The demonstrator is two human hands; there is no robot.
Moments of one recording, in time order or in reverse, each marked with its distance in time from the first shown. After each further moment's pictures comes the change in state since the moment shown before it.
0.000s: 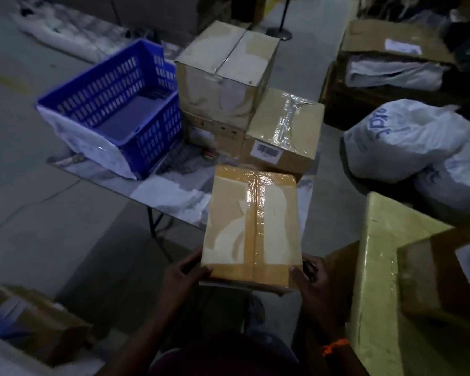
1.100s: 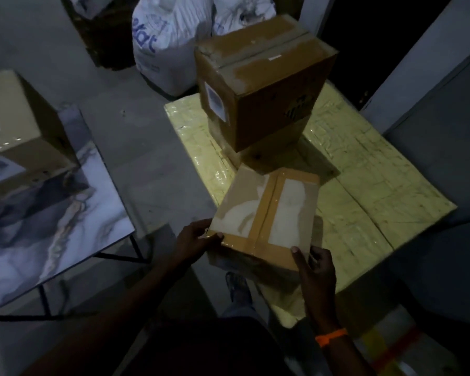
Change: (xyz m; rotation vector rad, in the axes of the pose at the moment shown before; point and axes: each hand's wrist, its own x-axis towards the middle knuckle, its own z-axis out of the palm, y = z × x) left_hand -0.091 -0.053 0.351 0.729 -1.038 0.116; right_hand -0.254 0.140 -0.236 0.225 1.010 0.407
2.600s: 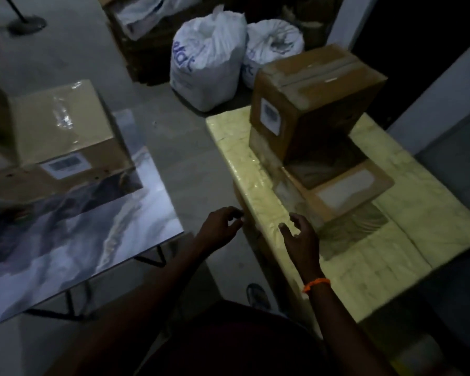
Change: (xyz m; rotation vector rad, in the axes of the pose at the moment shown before) left_hand 0.016 -0.019 -0.086 0.418 0.089 0.277; right_hand 0.009 -0.036 0.151 -0.336 -0.183 -0.253
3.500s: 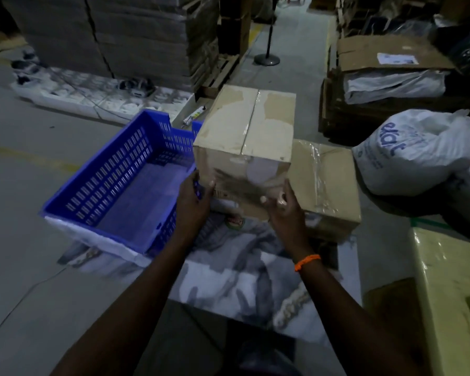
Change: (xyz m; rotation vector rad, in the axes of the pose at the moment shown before) left_hand -0.212 -0.278 -0.442 -0.240 1.249 -0.385; right_hand -0.103 -0.436 0.447 0.190 -0.672 -0.578
